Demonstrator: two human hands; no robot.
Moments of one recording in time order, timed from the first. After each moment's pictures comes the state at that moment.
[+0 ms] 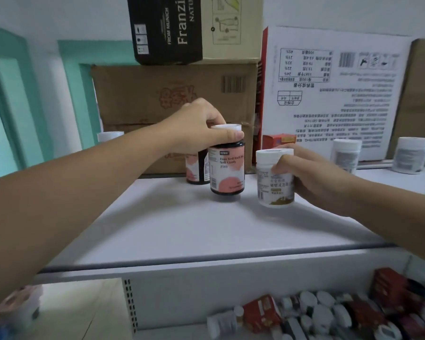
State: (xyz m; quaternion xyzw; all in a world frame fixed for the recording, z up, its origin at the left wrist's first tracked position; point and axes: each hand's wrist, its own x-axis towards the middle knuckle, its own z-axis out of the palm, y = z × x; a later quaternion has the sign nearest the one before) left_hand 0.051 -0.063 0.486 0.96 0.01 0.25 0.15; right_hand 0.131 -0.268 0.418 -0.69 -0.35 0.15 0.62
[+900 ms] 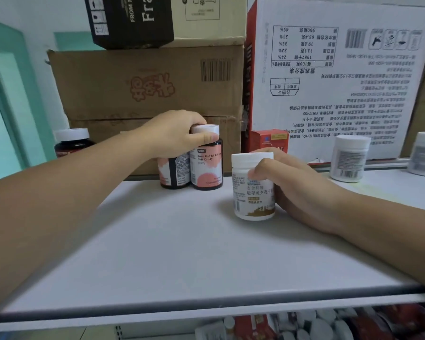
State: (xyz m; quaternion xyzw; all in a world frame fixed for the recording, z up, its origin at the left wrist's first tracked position) left_hand 0.124 -0.039 0.470 0.97 0.06 0.23 0.03; right_hand 0.172 -0.262 0.404 -0.65 -0.39 0.20 0.63
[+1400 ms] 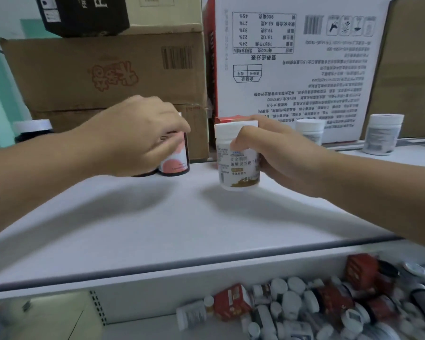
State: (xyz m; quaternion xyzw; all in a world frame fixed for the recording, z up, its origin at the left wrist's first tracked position) left_hand 0.071 -0.089 0.458 0.93 -0.12 0.30 -0.19; right_hand 0.179 -0.302 0.424 -0.67 -0.42 0.15 0.59
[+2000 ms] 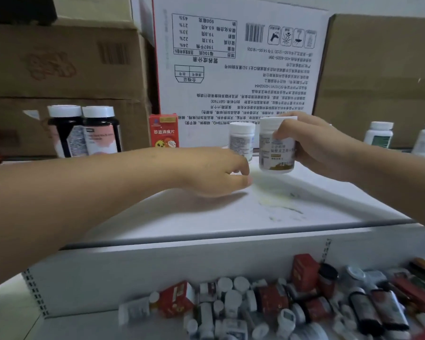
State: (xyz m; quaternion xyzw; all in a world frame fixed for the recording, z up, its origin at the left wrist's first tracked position) left_hand 0.178 -0.290 0.427 1.00 -0.06 0.03 -0.01; right_hand 0.281 -0.457 0.433 -0.69 -0.39 0.10 0.61
